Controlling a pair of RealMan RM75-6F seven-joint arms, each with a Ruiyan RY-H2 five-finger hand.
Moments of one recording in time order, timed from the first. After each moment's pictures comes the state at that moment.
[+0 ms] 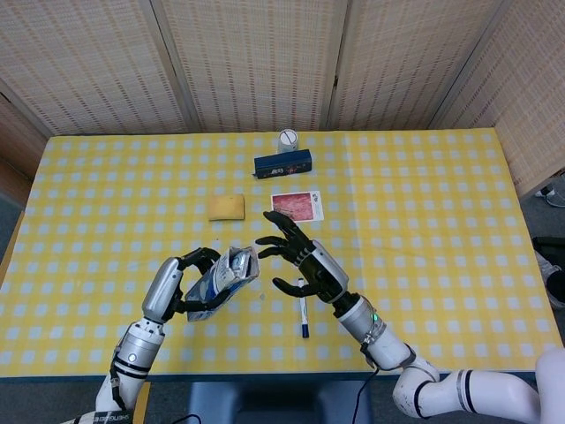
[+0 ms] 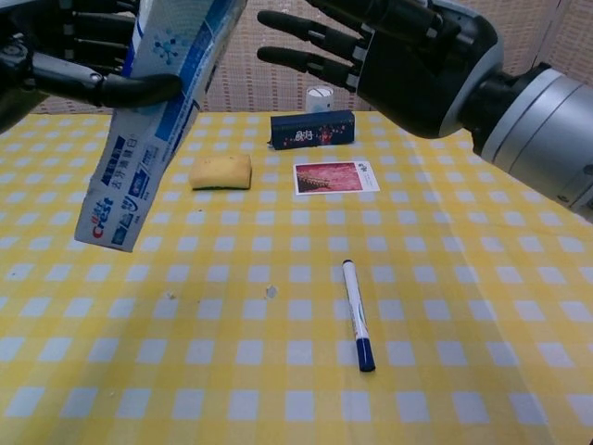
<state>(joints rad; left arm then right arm) -0.46 -1.47 -0.21 -2.02 1.39 1.30 -0.14 0.68 -1.57 0.23 -1.69 -1.56 1.15 1.32</state>
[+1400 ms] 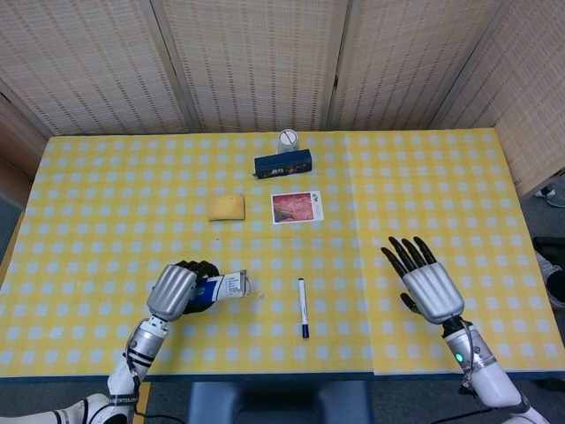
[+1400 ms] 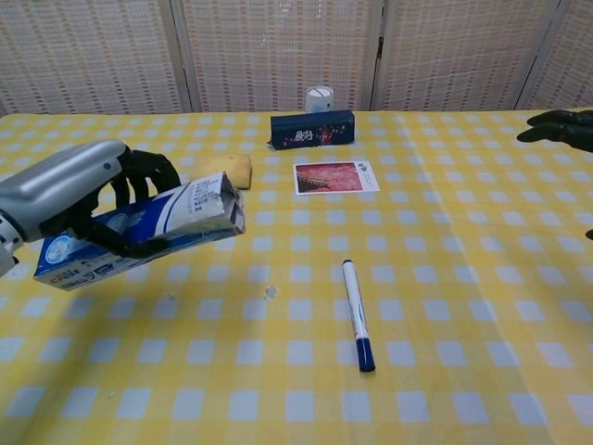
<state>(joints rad) -0.49 -1.64 -0.09 -1.46 1.48 1.27 0.19 0.37 -1.21 -0.01 -1.74 -1.44 1.25 -0.46</state>
